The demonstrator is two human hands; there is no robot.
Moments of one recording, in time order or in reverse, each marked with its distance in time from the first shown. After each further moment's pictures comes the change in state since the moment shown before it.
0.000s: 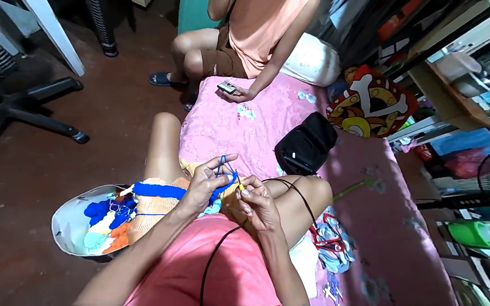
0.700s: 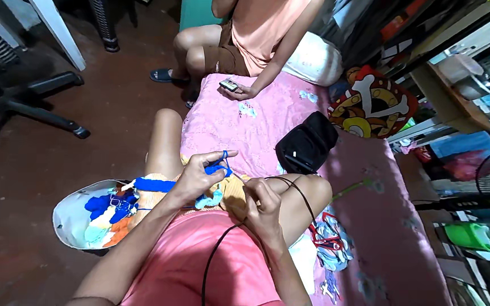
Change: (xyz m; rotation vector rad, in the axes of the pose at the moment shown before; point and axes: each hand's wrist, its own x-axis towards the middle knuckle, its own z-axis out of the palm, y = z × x) left_hand 0.001 0.029 -0.017 0.587 -0.051 0.224; right_hand -0.004 -0.001 0.005 -1.544 0.099 -0.794
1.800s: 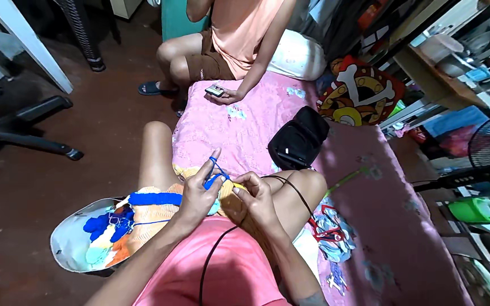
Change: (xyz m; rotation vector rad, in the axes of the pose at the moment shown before) left_hand -0.013 -0.020 0.040 0.062 0.176 0.158; right_hand 0.016 -0.004 -0.012 0.604 -0.141 0.558
